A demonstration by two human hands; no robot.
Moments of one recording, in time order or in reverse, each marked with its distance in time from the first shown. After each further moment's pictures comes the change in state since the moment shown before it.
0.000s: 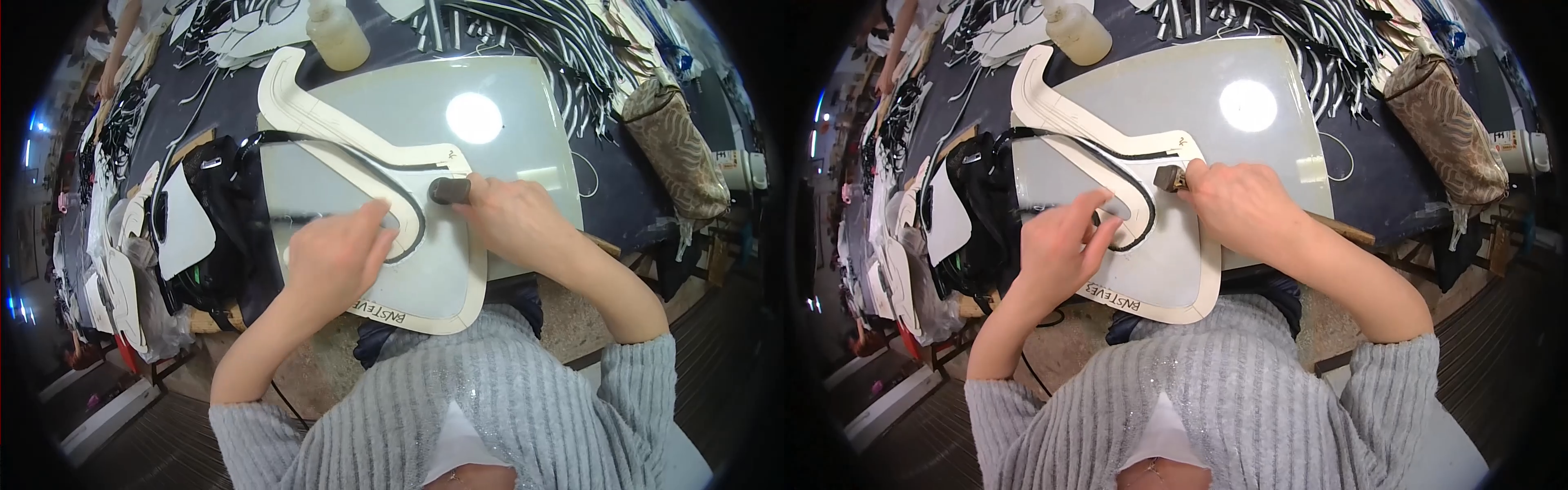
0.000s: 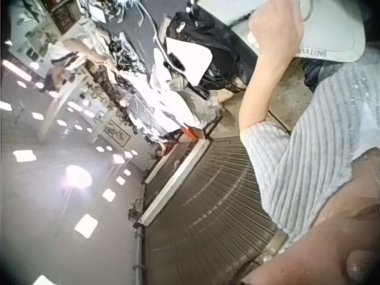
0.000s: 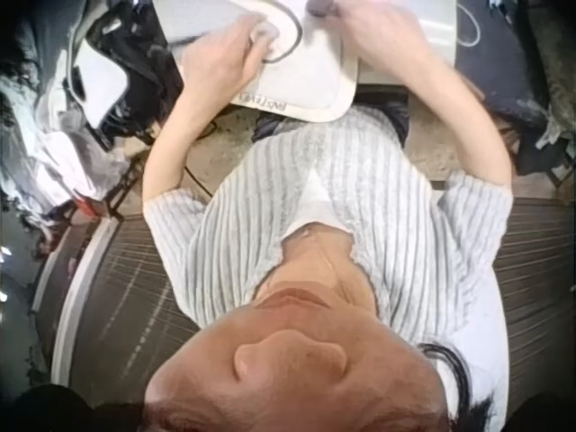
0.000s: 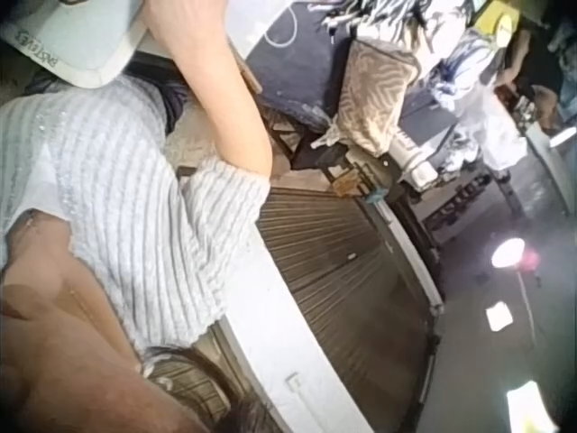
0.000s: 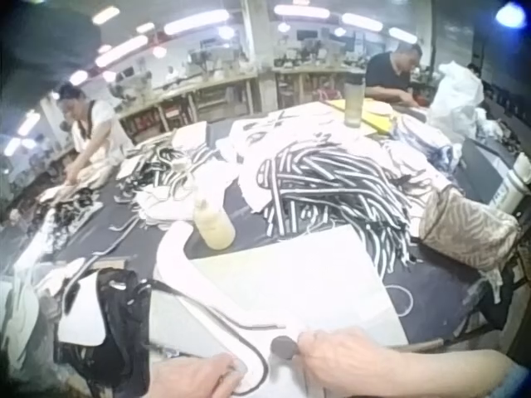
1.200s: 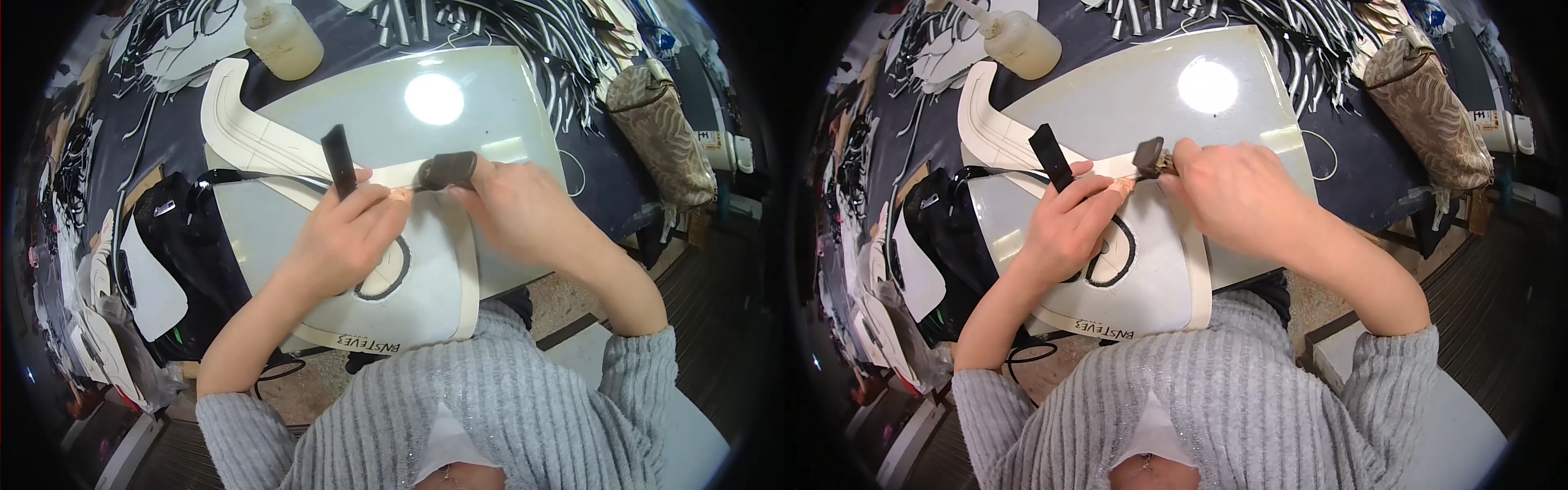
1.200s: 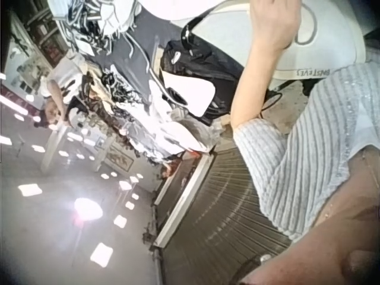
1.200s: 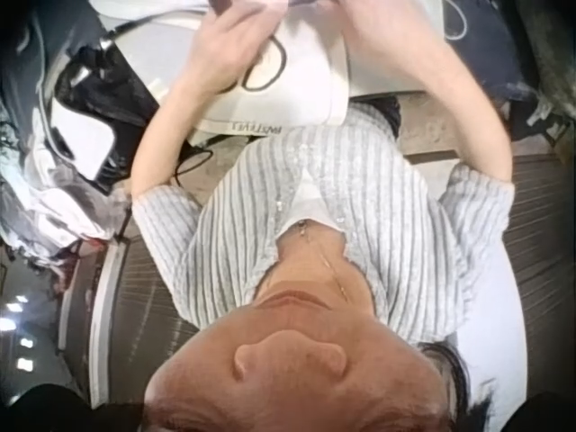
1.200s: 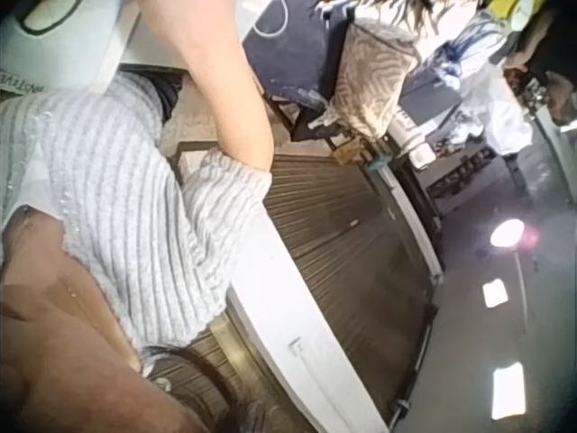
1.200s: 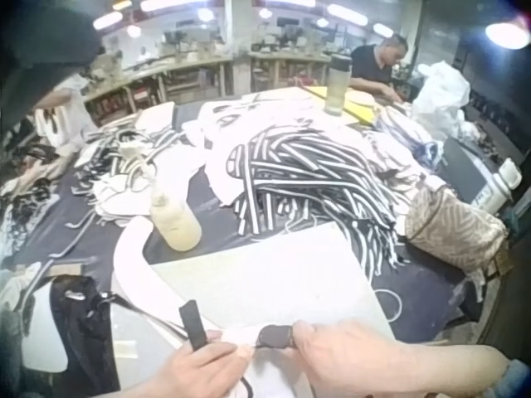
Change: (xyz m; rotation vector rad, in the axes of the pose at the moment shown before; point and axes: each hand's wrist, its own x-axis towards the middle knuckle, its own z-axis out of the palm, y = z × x) left_hand 0.070 -0.045 0.050 -0.052 0.231 0.588; right_hand 0.028 0.011 -0.029 0.095 -0.122 0.197
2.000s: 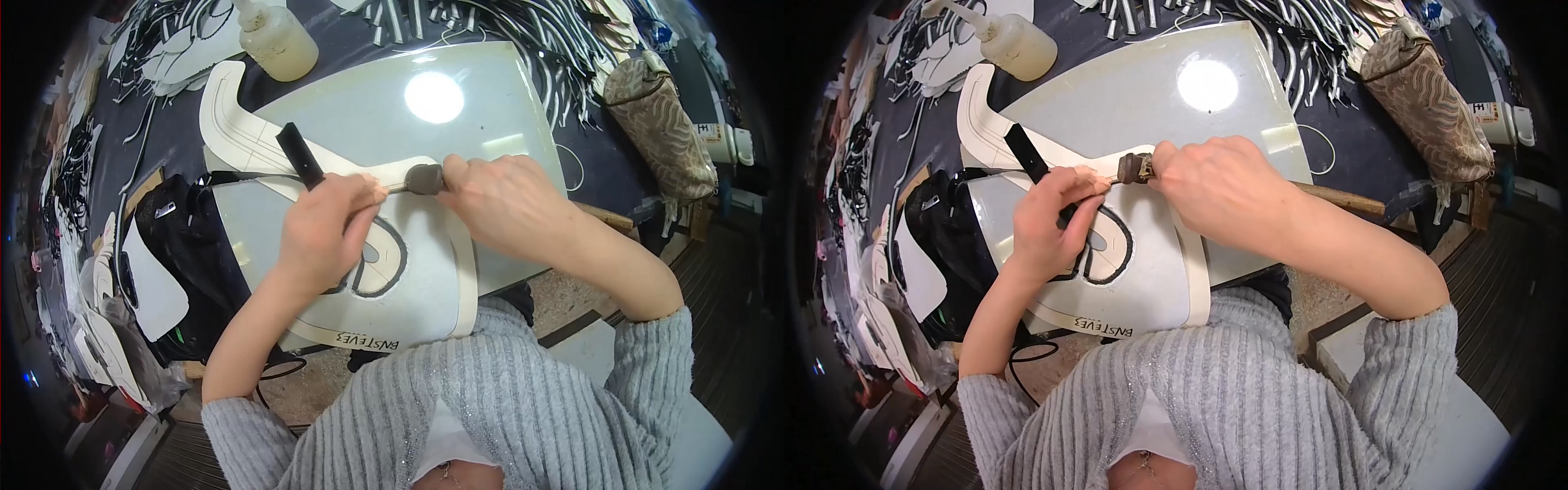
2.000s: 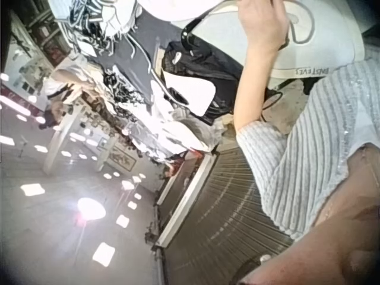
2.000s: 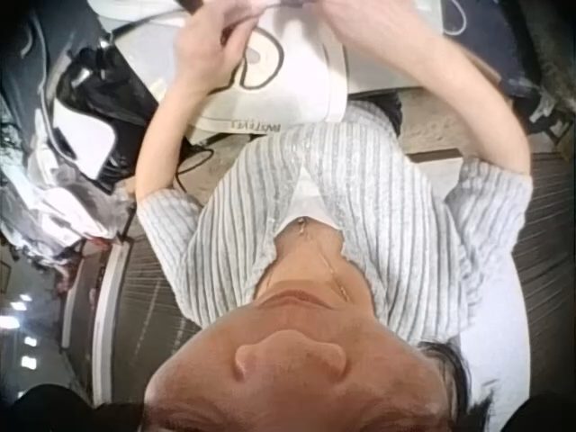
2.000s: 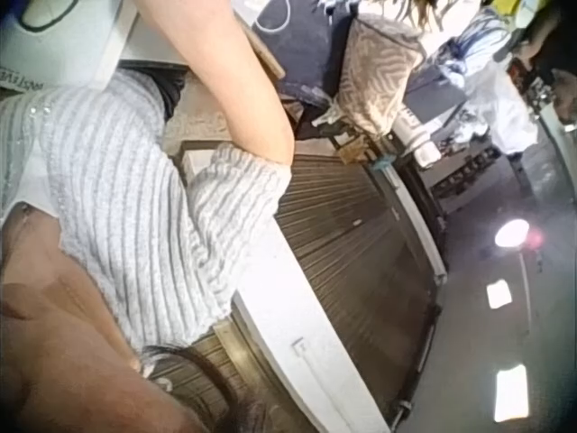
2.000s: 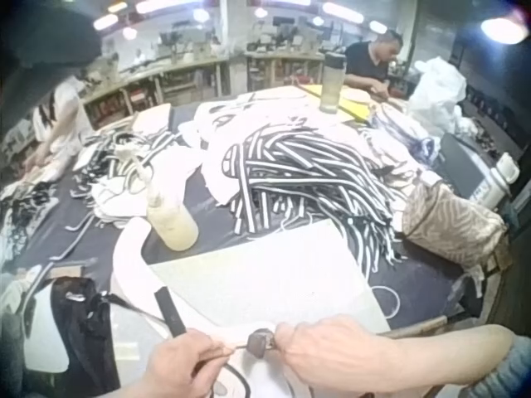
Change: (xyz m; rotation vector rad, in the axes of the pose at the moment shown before) left_hand -0.006 0.002 -0.001 -0.350 0.128 -0.370; right_hand 0.006 -0.002 0.003 -0.178 -0.019 -0.162
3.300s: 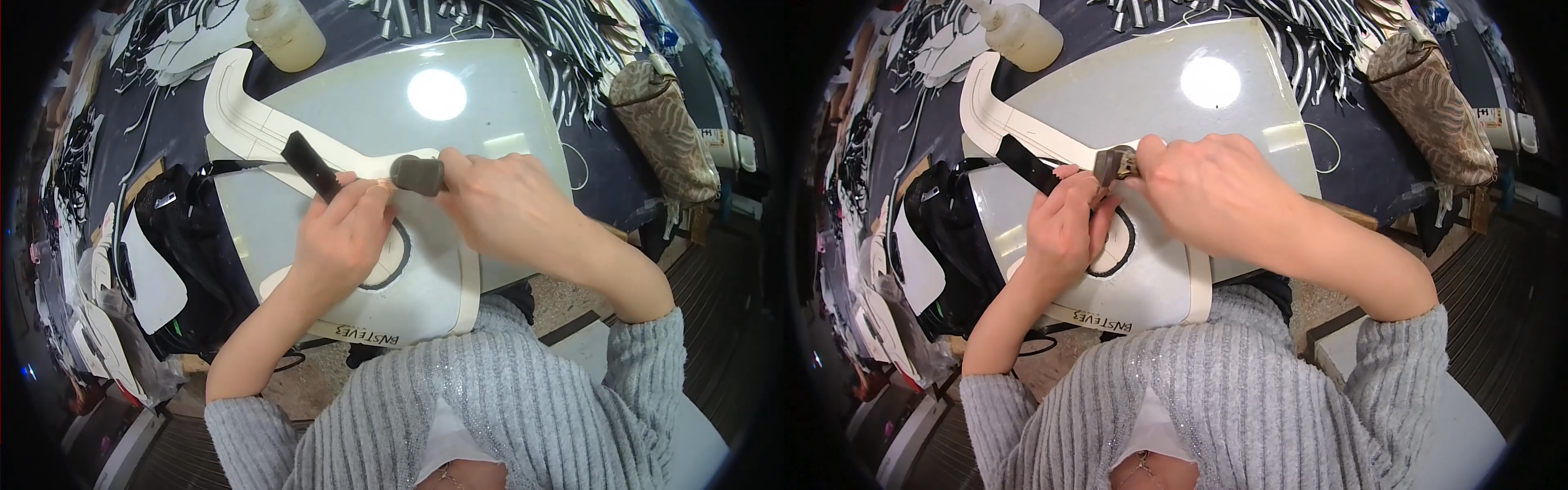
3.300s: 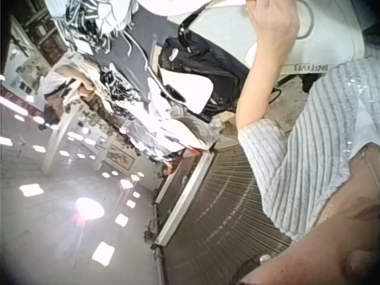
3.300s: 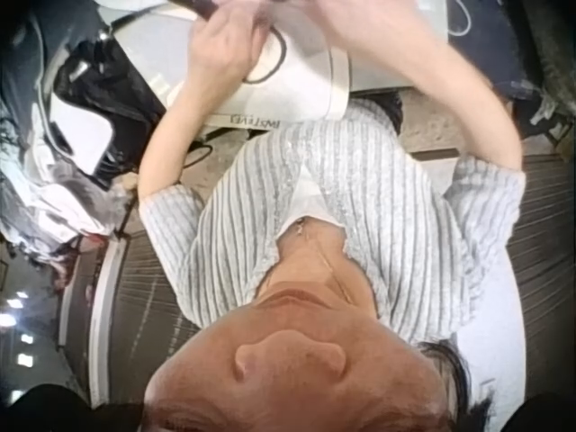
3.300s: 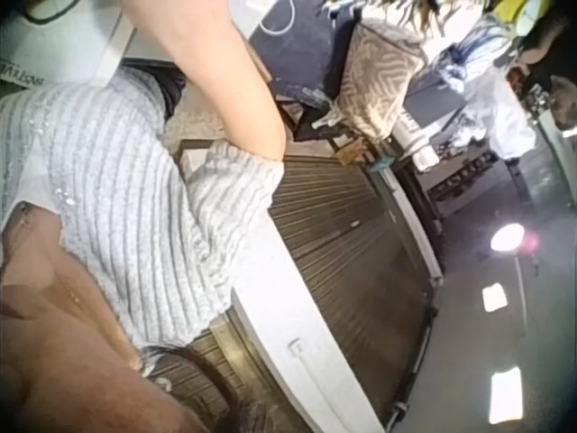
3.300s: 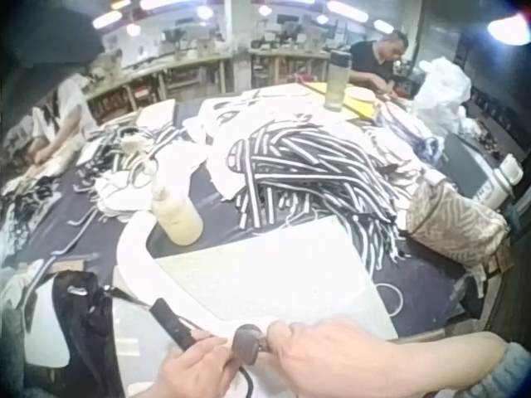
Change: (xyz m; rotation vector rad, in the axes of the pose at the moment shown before) left_hand -0.010 0.009 0.010 0.404 0.056 0.239; right_hand 0.004 -0.016 -0.011 0.093 0.054 -0.002
